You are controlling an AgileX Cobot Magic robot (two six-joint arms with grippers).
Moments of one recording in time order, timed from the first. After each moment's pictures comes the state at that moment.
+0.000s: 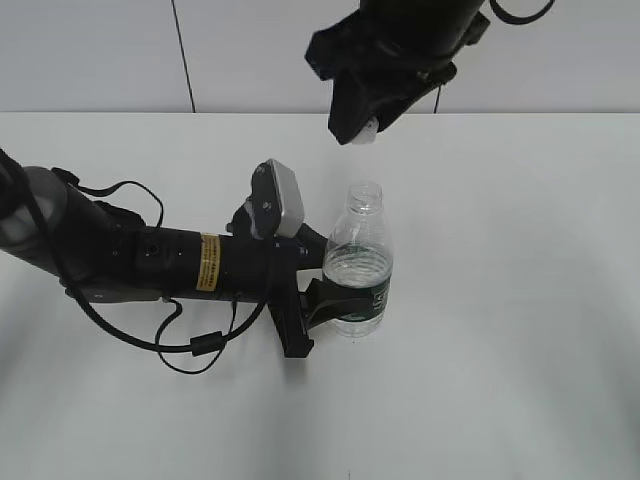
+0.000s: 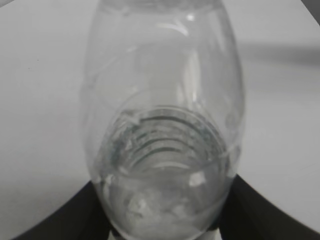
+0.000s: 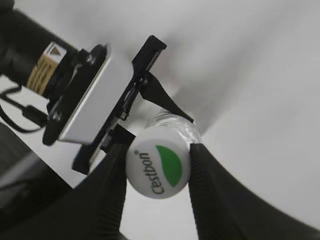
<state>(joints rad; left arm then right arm) -0.48 2.16 -0.95 1.15 -0.95 -0.43 0.63 1.84 -1.75 0.21 1.22 -0.24</state>
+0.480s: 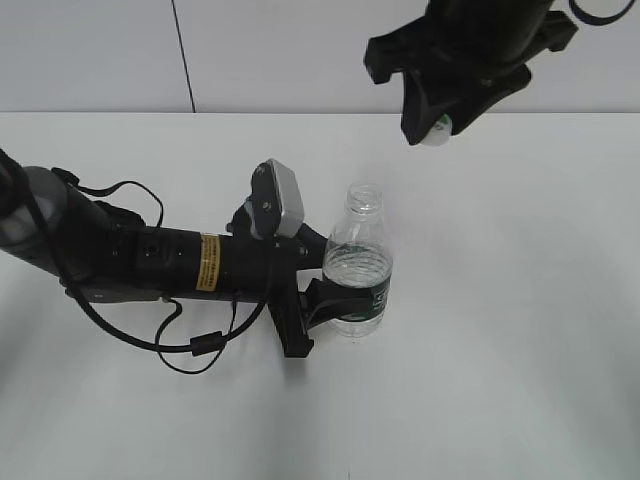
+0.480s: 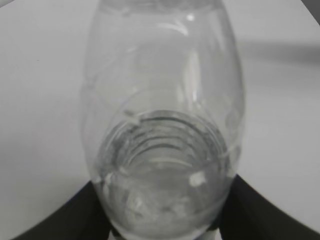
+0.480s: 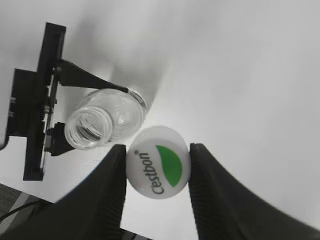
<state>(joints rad) -0.48 2.16 -0.95 1.15 -0.95 -0.43 0.60 1.76 -1.64 0.02 1.22 0.07</state>
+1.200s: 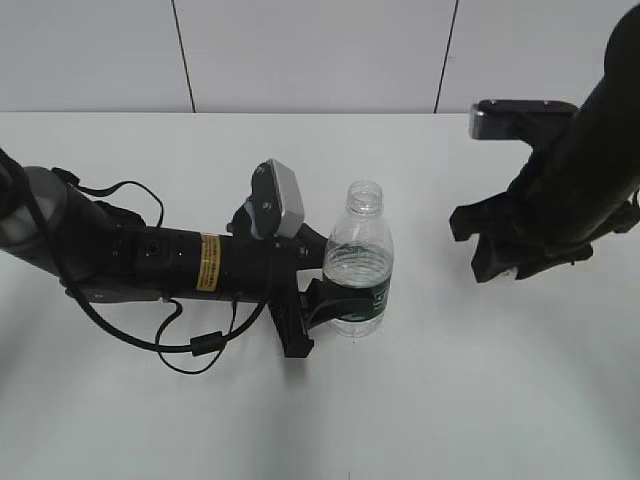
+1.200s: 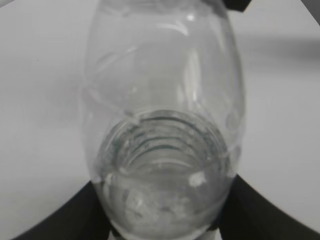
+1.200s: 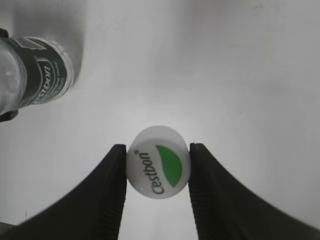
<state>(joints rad) -0.48 2.16 -0.95 1.15 -0.95 -0.43 0.42 1.65 -1.03 0.11 0.80 0.08</state>
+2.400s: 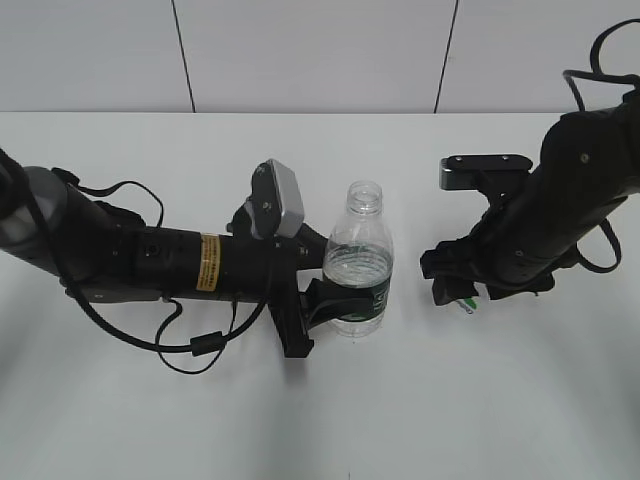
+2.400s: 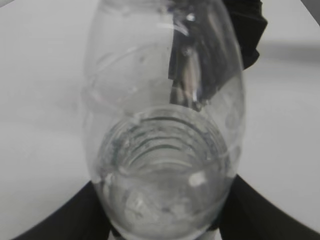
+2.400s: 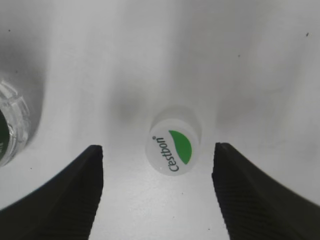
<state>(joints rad) -0.48 2.16 -0.95 1.15 -0.95 -0.43 0.42 1.84 -0.93 0.12 0.44 0.05</state>
